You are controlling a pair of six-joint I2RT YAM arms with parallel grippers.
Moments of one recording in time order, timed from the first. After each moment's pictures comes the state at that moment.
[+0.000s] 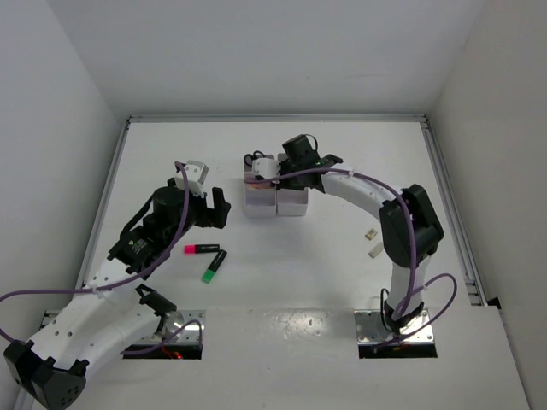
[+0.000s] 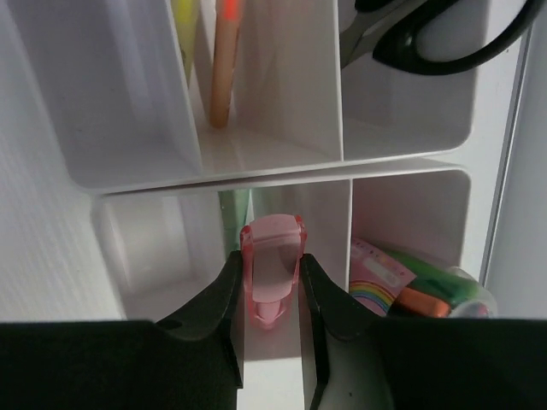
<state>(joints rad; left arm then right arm) -0.52 0.76 0.77 -0.36 -0.14 -0.21 0.60 1.87 1.39 -0.38 -0.11 -0.96</state>
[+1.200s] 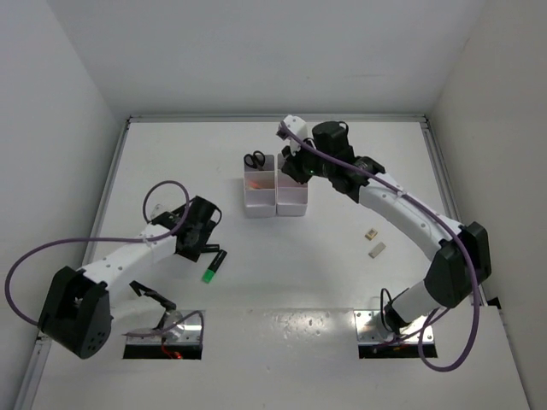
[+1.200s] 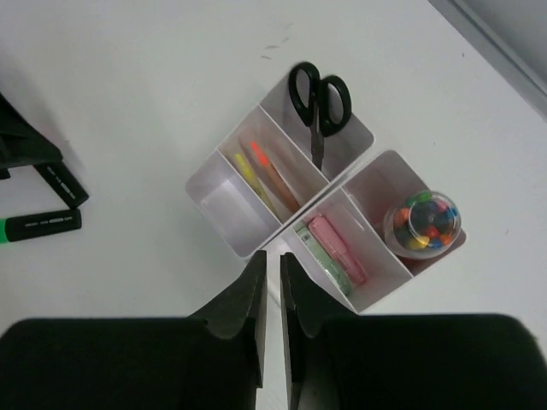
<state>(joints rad) -0.47 1.14 0.69 -0.72 -0.44 -1.56 0.58 1.53 1.30 -0.28 -0.25 -0.21</state>
